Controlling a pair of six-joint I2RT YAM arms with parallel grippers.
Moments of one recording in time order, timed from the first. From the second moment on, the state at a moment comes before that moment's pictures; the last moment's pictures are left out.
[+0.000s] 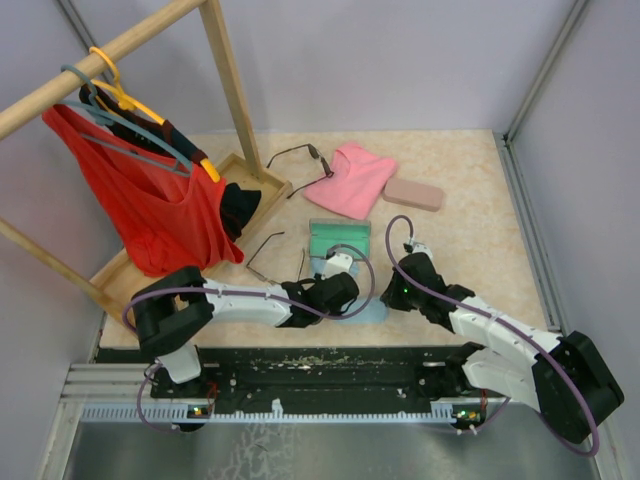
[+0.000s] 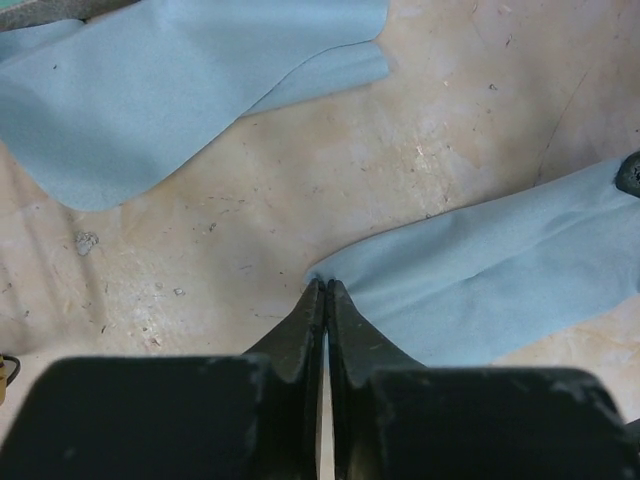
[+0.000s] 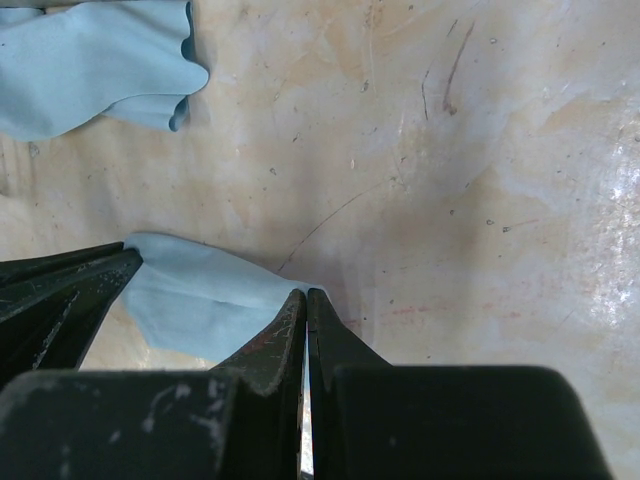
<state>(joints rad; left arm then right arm) -1.20 1.71 0.88 -0.08 -0.47 -0.66 0.59 1.01 0.37 -0.20 0.03 0.73</state>
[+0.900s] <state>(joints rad) -1.12 1.64 0.87 -0.08 -0.45 -0.59 0.59 1.02 0.37 -0.13 0.01 0.73</state>
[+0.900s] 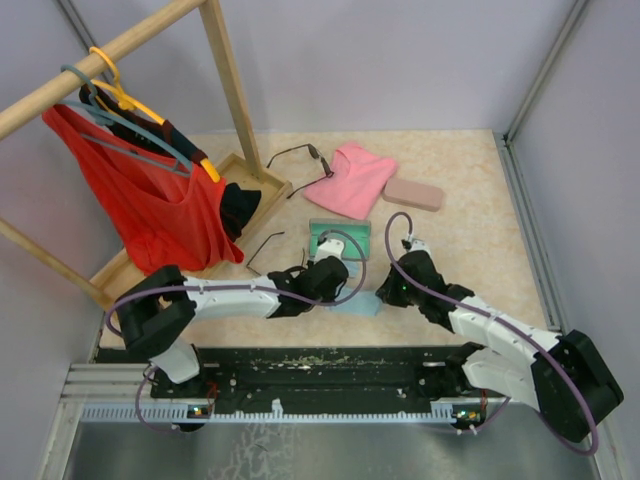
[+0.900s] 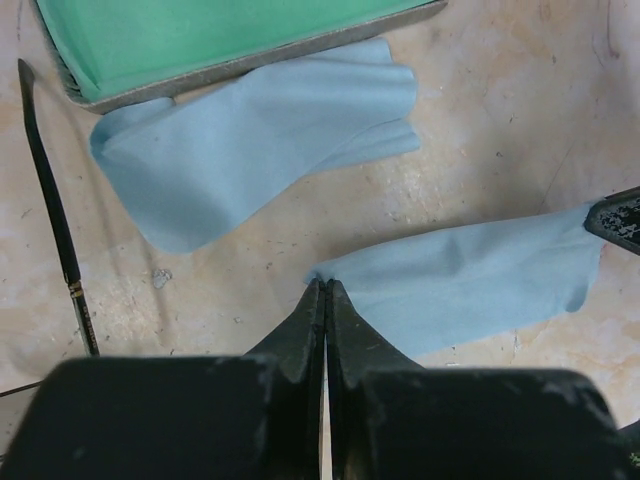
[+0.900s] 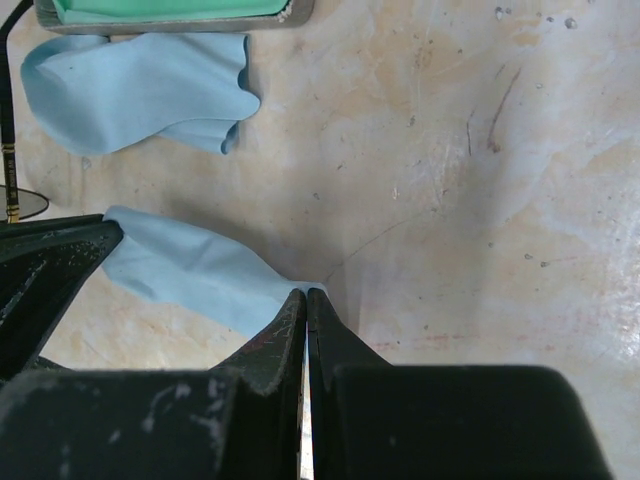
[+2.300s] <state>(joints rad) -0.81 1.67 0.96 0.07 -0.29 -0.43 0.52 1.47 0.74 0.07 0.05 0.68</state>
